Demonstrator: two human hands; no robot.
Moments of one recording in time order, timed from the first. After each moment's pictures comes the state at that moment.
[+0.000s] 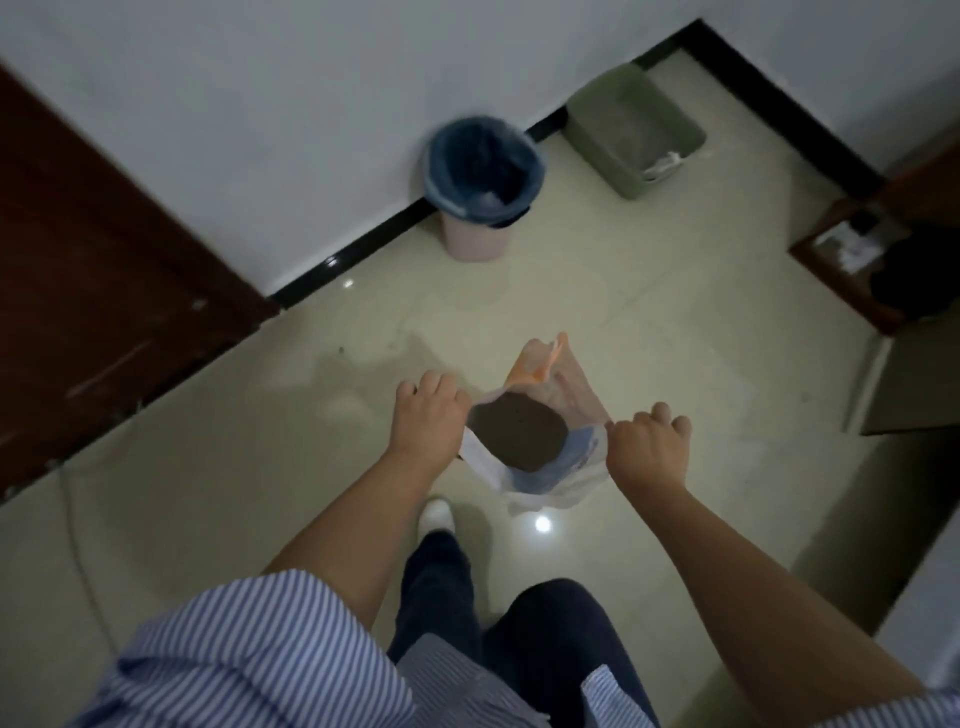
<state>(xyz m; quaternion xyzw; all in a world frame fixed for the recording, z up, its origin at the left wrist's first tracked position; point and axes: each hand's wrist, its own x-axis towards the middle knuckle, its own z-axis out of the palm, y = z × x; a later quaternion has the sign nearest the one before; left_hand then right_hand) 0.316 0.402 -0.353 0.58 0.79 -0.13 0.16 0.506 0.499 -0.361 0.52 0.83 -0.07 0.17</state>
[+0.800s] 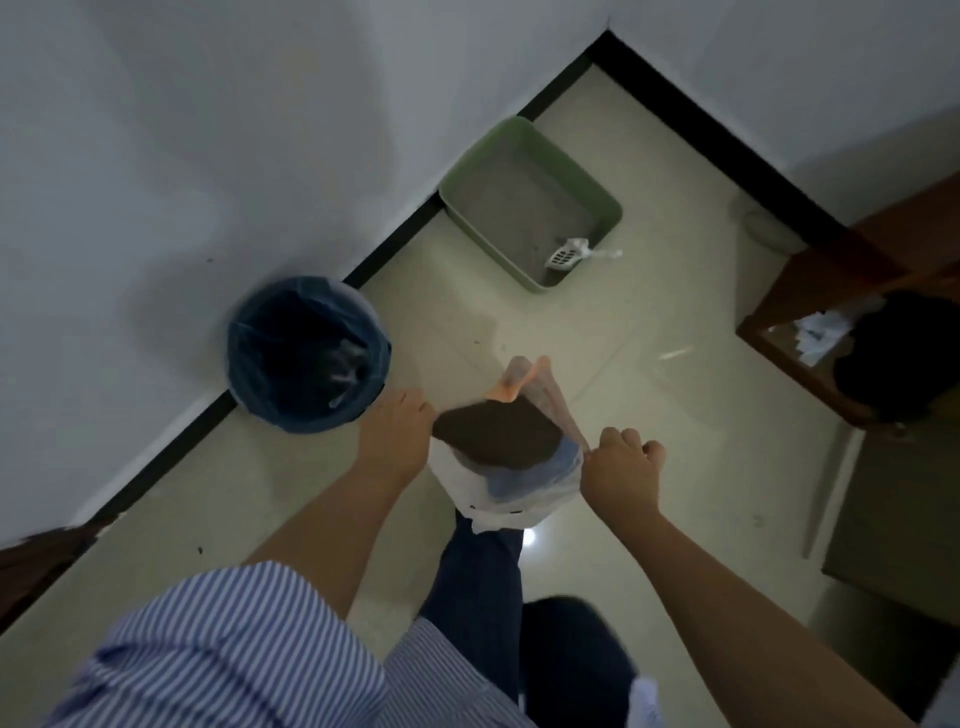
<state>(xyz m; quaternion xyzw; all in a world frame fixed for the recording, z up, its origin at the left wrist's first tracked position) 0.261 0.973 -0.466 0.63 0.74 -0.09 0.21 0.481 1.040 -0.456 0.54 0.80 -0.12 0.24</state>
